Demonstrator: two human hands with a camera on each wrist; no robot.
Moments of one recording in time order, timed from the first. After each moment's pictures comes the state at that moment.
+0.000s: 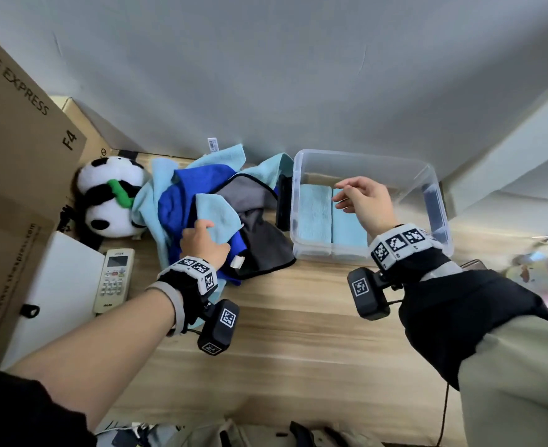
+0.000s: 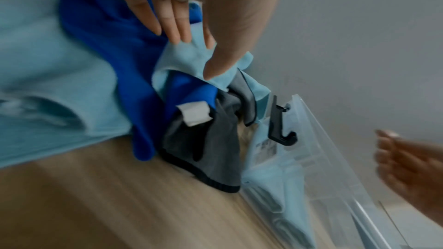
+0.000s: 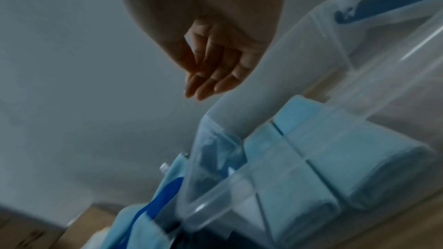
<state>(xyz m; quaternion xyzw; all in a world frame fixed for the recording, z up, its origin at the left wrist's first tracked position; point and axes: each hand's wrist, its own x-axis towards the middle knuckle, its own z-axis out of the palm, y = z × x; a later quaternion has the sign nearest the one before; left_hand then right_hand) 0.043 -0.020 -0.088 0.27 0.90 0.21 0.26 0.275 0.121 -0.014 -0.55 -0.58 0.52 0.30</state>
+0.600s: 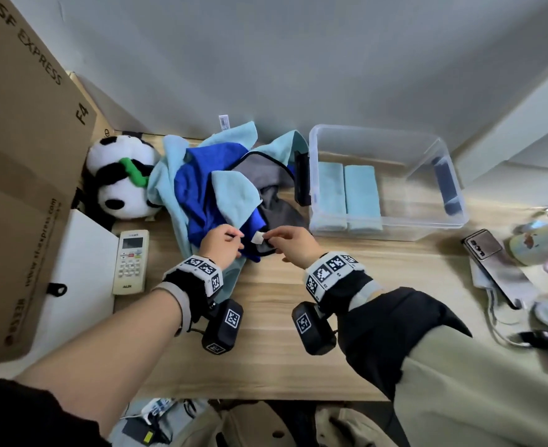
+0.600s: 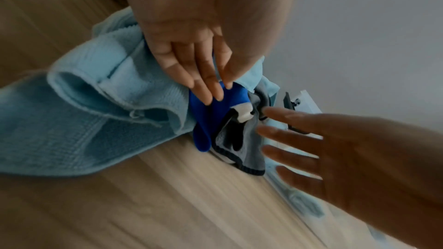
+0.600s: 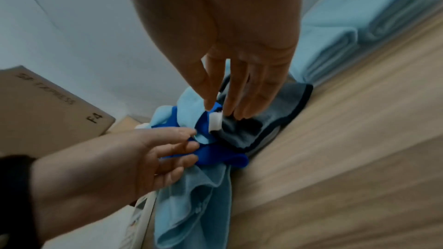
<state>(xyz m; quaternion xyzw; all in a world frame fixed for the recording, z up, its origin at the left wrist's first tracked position) 0.029 -0.064 -0.119 0.29 0.78 0.35 0.43 0.177 -0.008 -0.080 -0.55 -0.62 0.56 0.06</state>
